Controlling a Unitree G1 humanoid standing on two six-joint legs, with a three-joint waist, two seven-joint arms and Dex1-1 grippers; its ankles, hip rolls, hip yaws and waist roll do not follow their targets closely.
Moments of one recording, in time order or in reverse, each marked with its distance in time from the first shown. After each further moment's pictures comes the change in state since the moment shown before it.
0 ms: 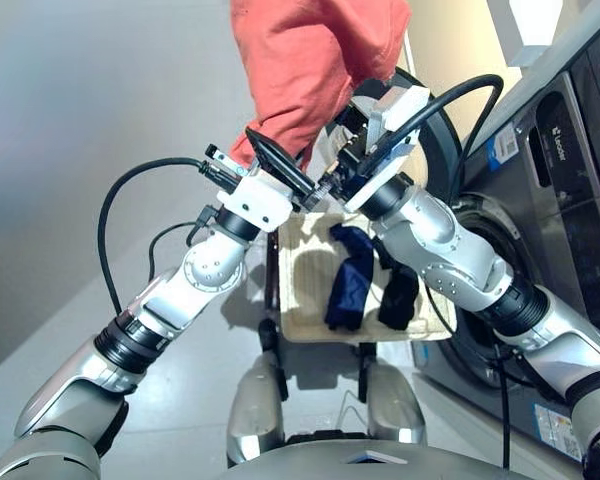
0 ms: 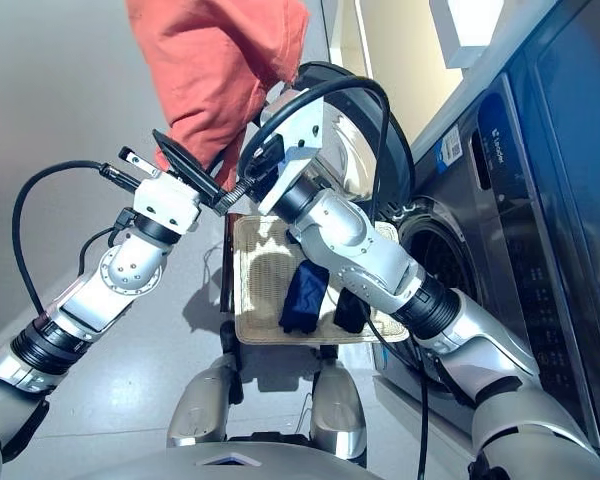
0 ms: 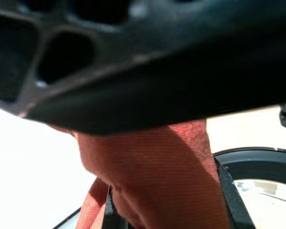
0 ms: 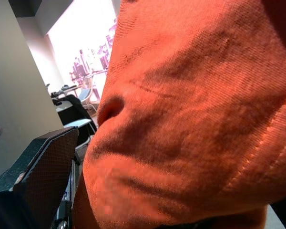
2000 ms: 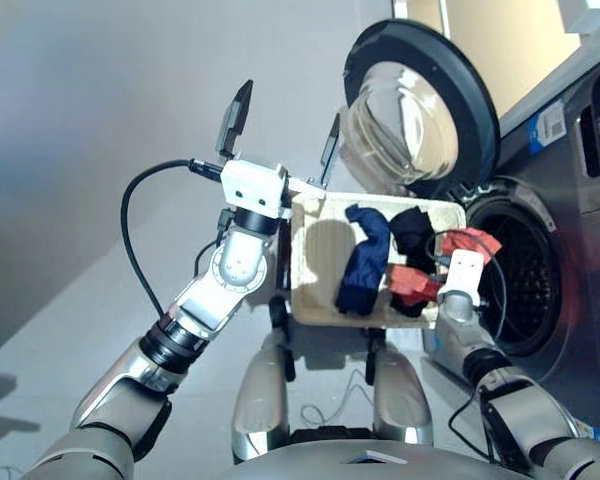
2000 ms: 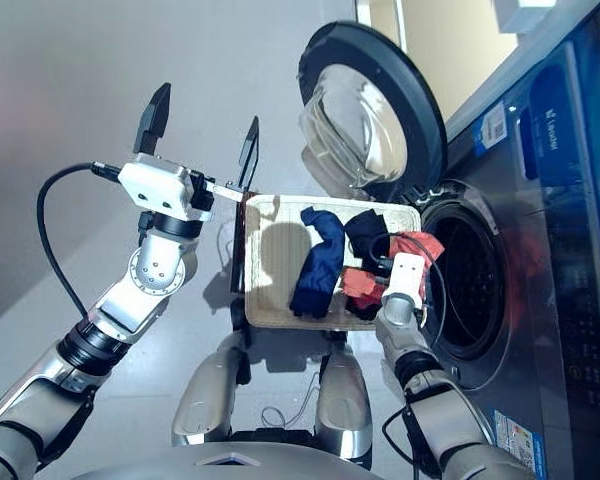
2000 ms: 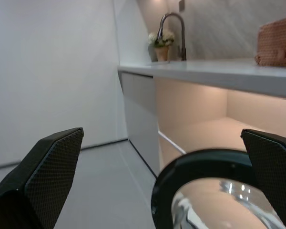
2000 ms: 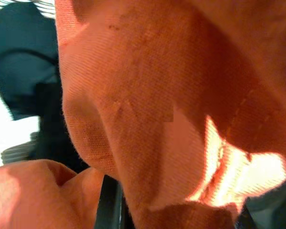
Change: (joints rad) left arm -0.049 -0.226 0.019 0.038 -0.153 -0.042 0.128; right arm 0.254 0.199 -0.460 1.262 -0.576 -0.023 -0.555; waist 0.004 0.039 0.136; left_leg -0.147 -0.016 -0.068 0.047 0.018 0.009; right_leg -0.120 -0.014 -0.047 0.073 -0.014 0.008
